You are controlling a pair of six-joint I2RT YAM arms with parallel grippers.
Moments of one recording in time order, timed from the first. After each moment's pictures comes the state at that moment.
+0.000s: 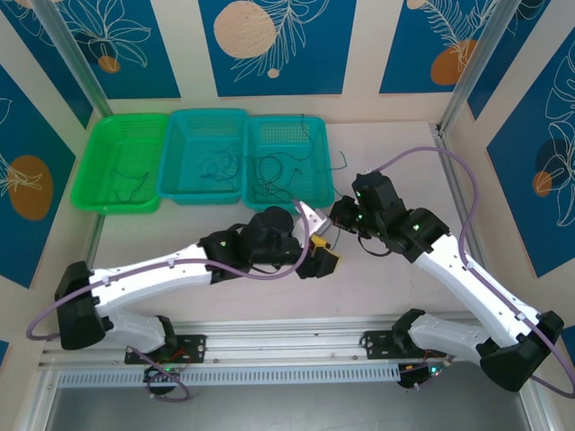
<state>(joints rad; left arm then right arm) -1.14 1.36 1.12 -0.20 0.22 -0.39 0.65 1.05 1.12 -0.82 0.05 0.91</state>
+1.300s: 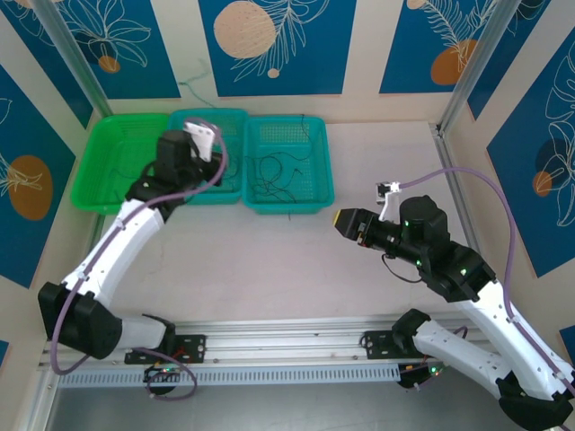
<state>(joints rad) -0.30 1.33 1.27 -0.42 0.11 -0.06 0.65 0.72 1.01 -0.69 -0.15 0.84</state>
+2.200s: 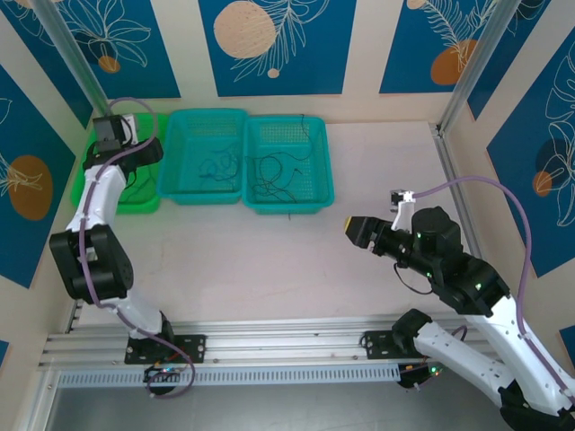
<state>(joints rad) 0.19 1.63 1.42 -0.45 0.13 -0.10 0.64 0.63 0.99 -0.79 -0.04 0.76</state>
